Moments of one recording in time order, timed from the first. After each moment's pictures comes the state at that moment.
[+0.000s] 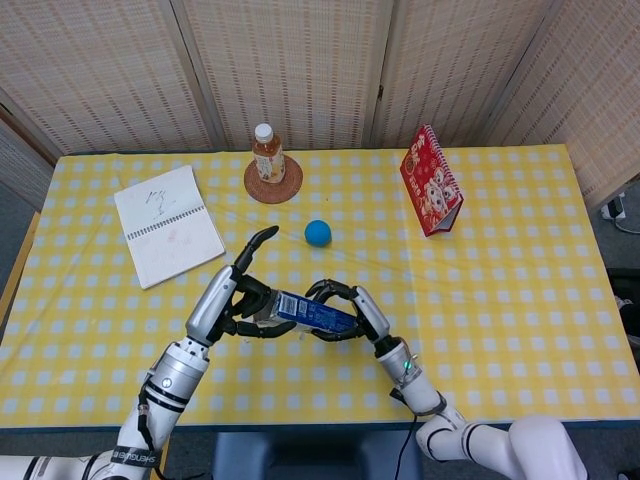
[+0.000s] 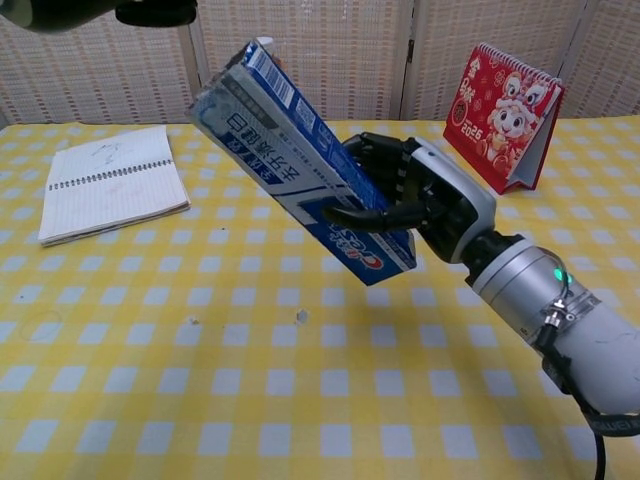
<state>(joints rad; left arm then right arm) -0.68 -1.38 -0.37 -2.24 1.07 1.25 -0.07 0.67 -2.02 0.11 -0.89 -1.60 1.34 1.23</state>
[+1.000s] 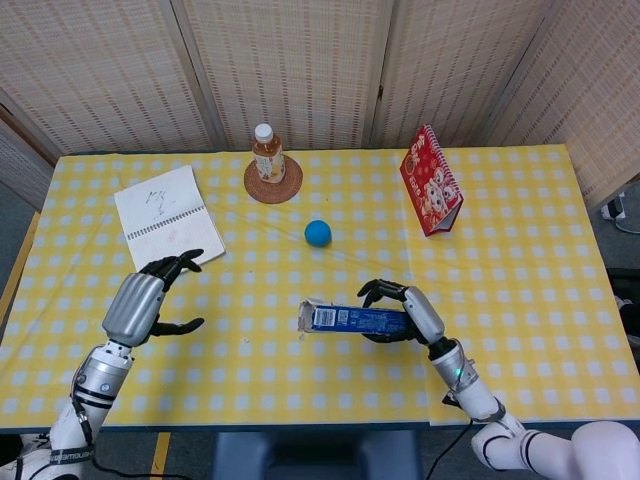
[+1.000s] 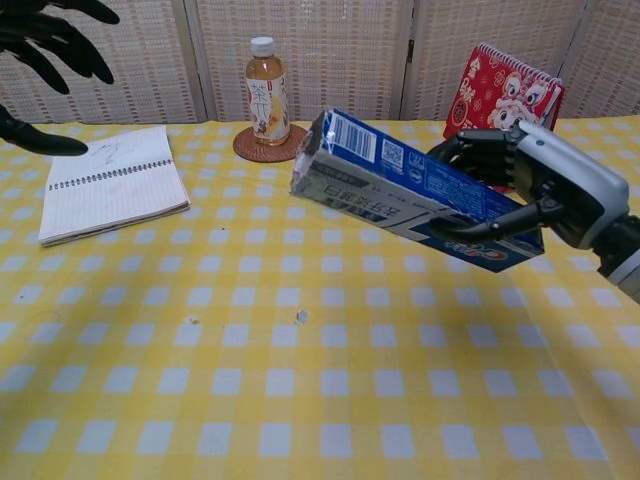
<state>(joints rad) -0.50 -1.18 -0.12 -1.91 1.37 1.31 0.09 0.54 -1.75 0.03 -1.05 -1.62 1.41 0.89</state>
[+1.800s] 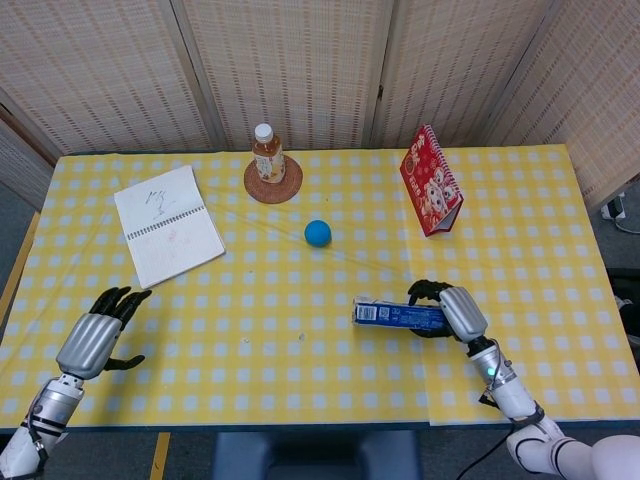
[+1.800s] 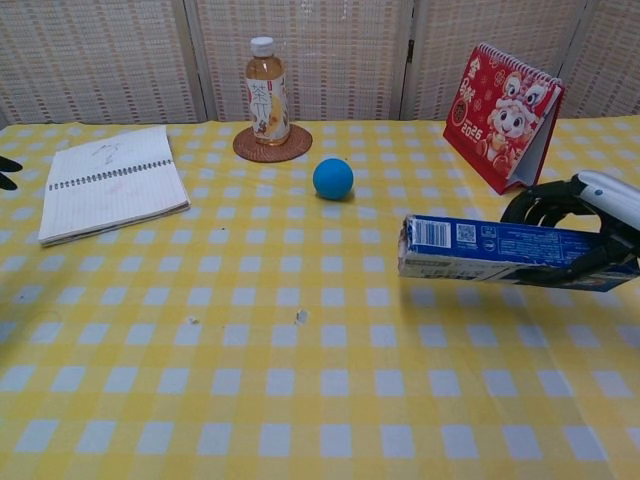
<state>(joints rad) -0.36 -1.21 0.04 -1.52 1.51 1.28 -0.02 0.47 -1.72 -0.01 -0.86 -1.58 1.30 0.68</state>
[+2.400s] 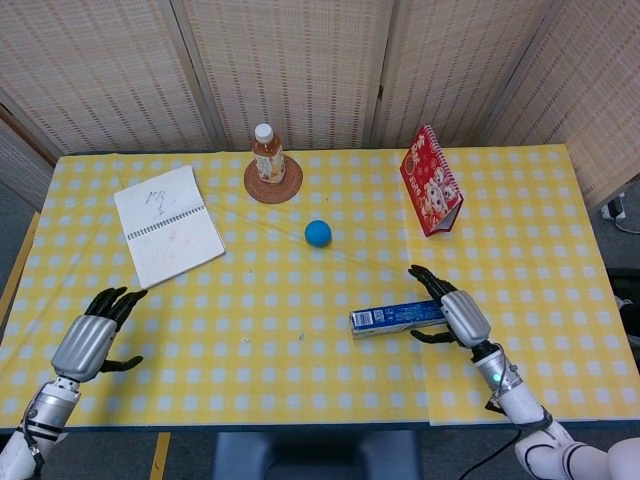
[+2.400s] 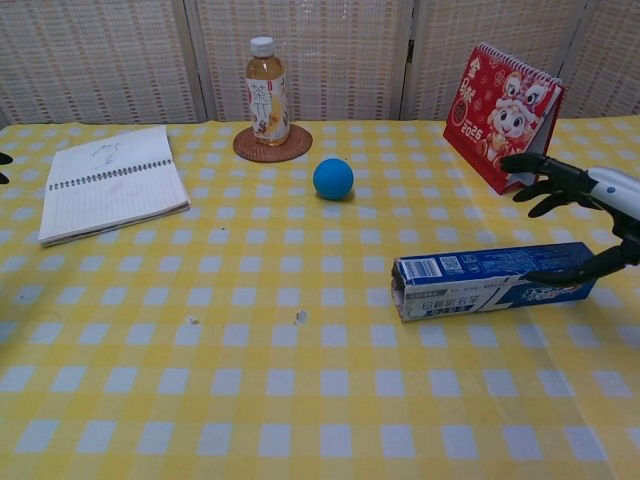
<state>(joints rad) -0.32 -1.19 0.03 -1.54 1.53 1.32 -0.04 0.45 -1.63 -0.02 -0.98 -1.61 1.35 0.63</state>
